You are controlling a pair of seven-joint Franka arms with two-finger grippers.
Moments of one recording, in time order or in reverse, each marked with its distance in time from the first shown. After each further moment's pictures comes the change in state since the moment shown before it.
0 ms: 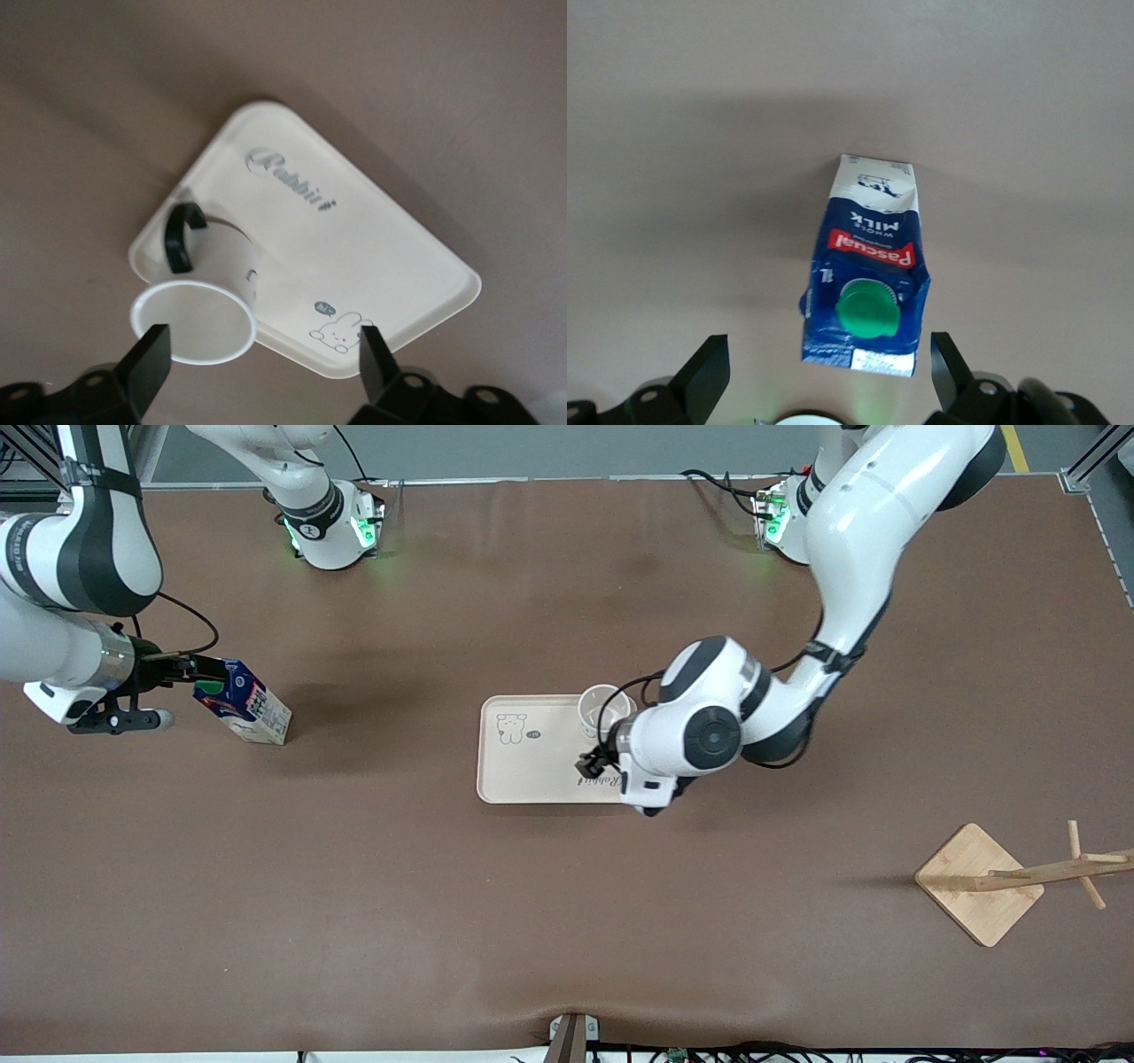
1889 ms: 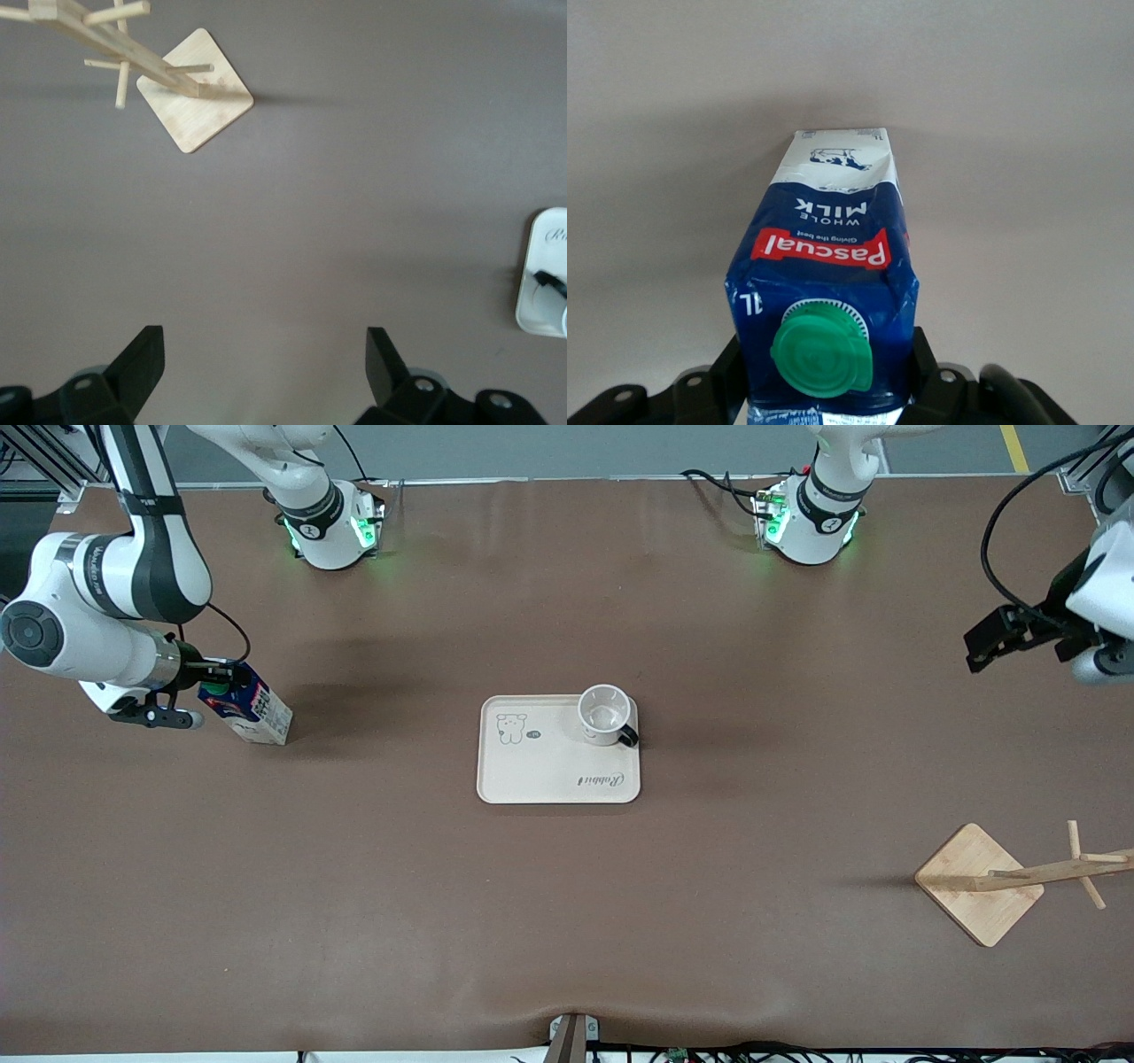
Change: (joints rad) left arm 0.150 -0.733 0.451 -0.180 0.117 -0.400 1.130; right arm 0.006 -0.004 0.013 -0.174 -0.048 0.148 0.193
